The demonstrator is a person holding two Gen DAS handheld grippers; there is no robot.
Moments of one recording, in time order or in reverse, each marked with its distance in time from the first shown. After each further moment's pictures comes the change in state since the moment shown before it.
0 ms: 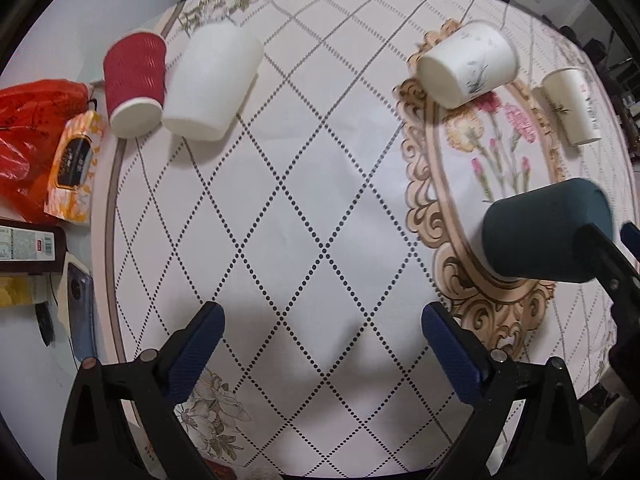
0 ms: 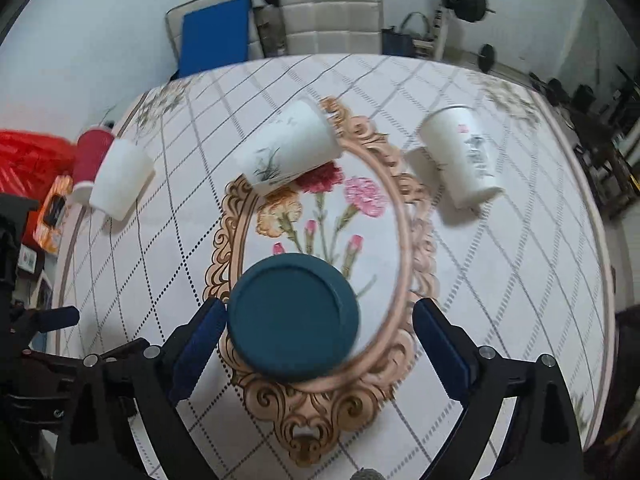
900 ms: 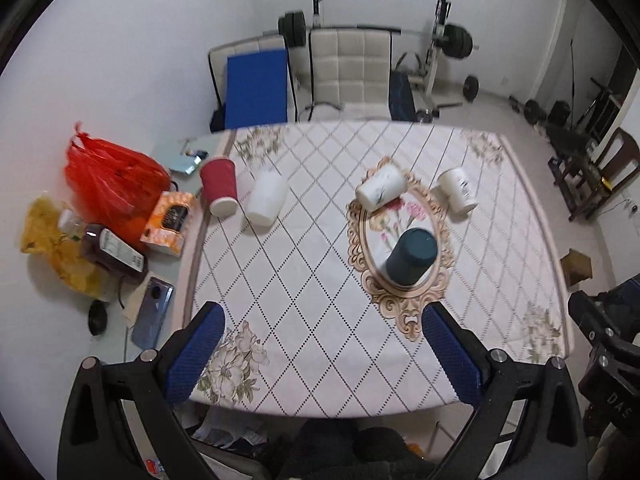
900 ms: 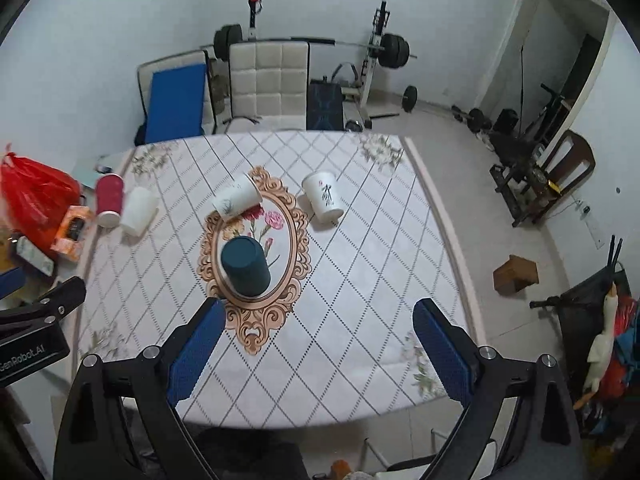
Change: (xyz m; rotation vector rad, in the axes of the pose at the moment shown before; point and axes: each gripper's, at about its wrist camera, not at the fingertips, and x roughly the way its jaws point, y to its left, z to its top) left arm -0.242 -0.004 -0.128 -0.023 -0.419 -0.006; right arm -0.278 -0.024 -0.081 0.033 -0.158 -0.220
